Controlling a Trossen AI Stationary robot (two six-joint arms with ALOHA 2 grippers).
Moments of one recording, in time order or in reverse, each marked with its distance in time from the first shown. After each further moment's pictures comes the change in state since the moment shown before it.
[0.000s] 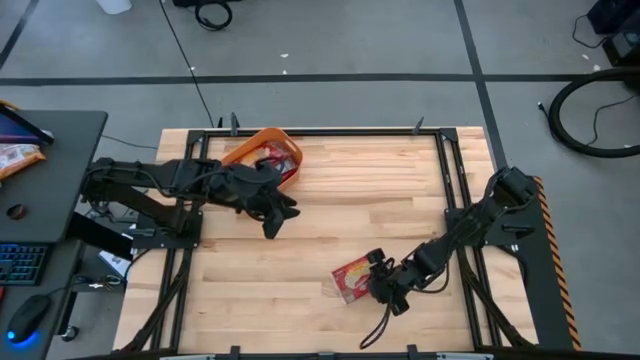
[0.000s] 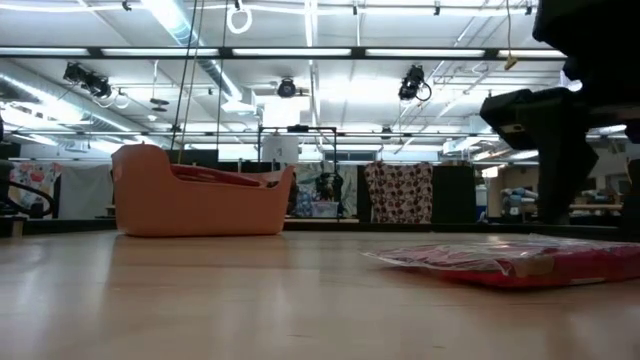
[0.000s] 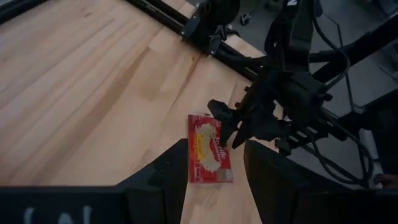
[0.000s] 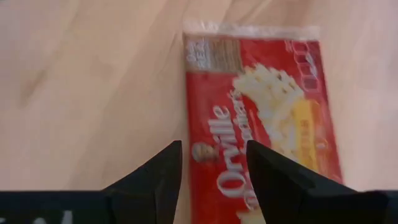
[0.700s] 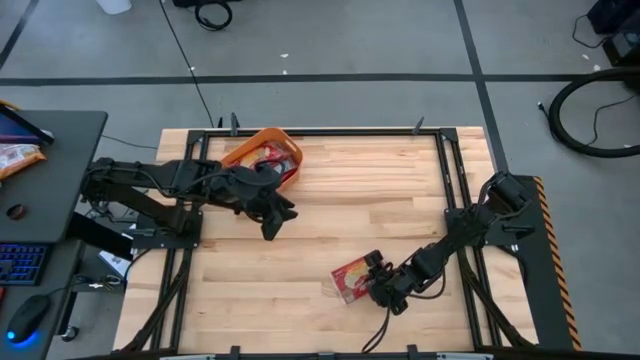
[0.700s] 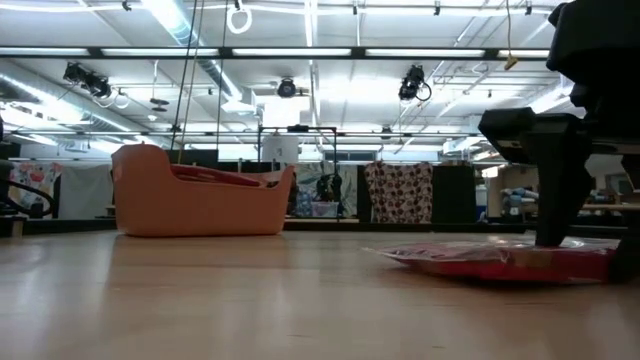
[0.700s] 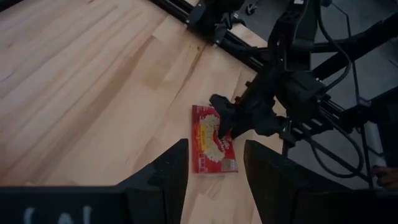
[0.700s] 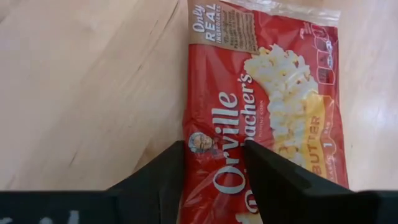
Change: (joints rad) left arm -0.006 0.000 0.000 -0.042 0.004 -0.016; right arm 0.013 0.083 -0.016 0.040 0.050 -0.095
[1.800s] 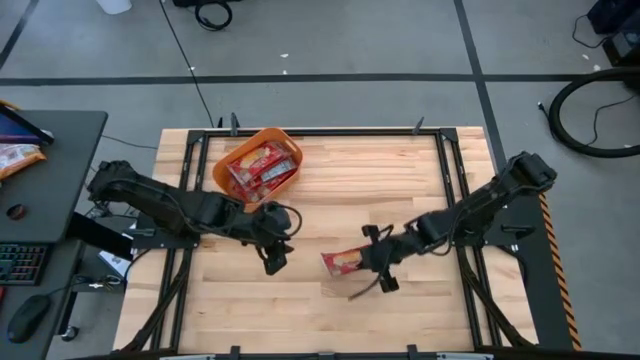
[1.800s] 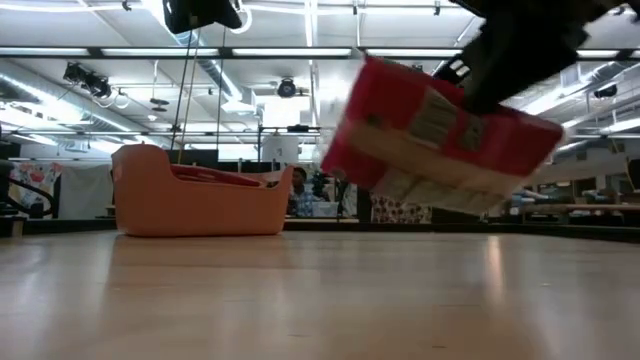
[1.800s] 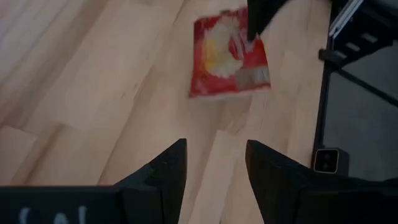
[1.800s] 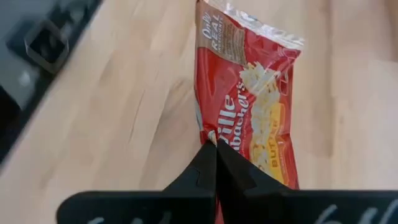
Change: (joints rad) left arm -0.157 0.089 -0.176 0.018 -0.023 -0.022; right arm -0.219 -0.300 0.000 0.005 -0.181 0.111
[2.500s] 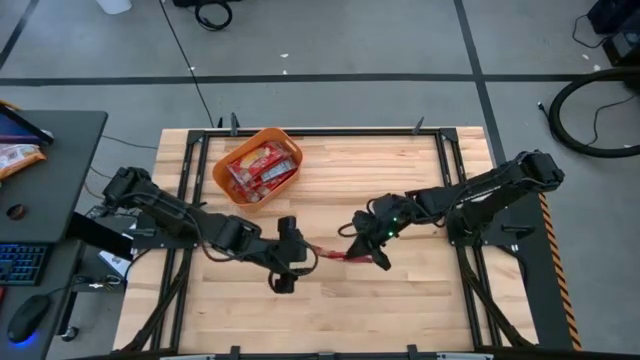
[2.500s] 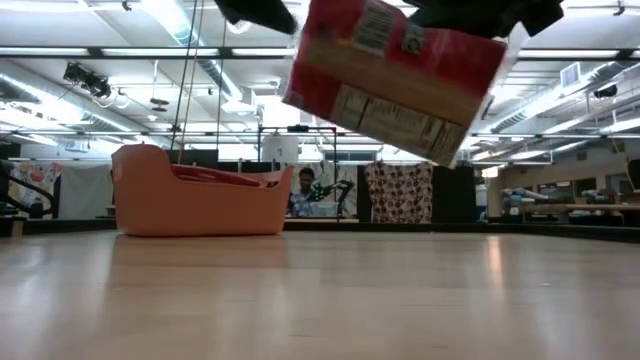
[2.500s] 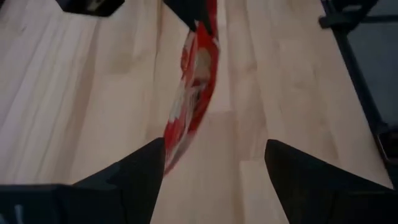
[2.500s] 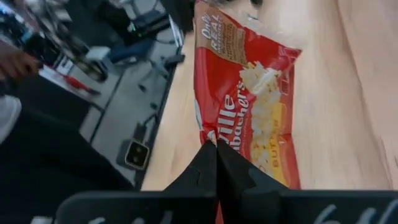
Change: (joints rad) left arm -0.101 0.159 0.000 0.230 -0.176 0.443; right arm -0.242 -0.084 0.001 0.200 -0.415 0.276
